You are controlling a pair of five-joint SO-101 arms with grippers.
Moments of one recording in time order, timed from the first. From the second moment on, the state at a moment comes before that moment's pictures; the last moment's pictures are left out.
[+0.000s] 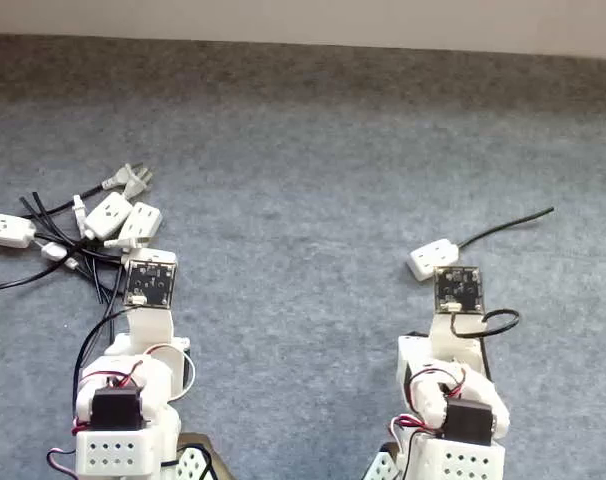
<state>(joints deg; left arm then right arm) -7.8 -104.4 96.0 77.9 -2.9 1.2 -104.4 89.0 71.2 7.1</state>
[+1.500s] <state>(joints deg) -7.8 -104.4 96.0 77.9 -2.9 1.1 -104.6 68.6 57.4 -0.4</state>
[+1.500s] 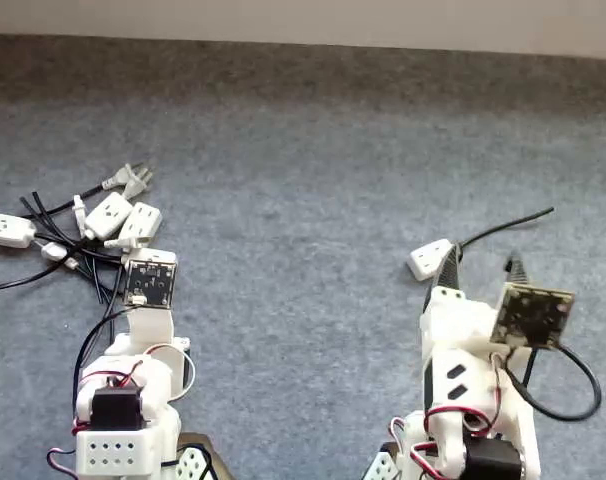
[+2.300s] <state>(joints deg) -7.8 -104.4 96.0 77.9 -2.9 4.0 -34.0 21.3 70.7 -29.6</state>
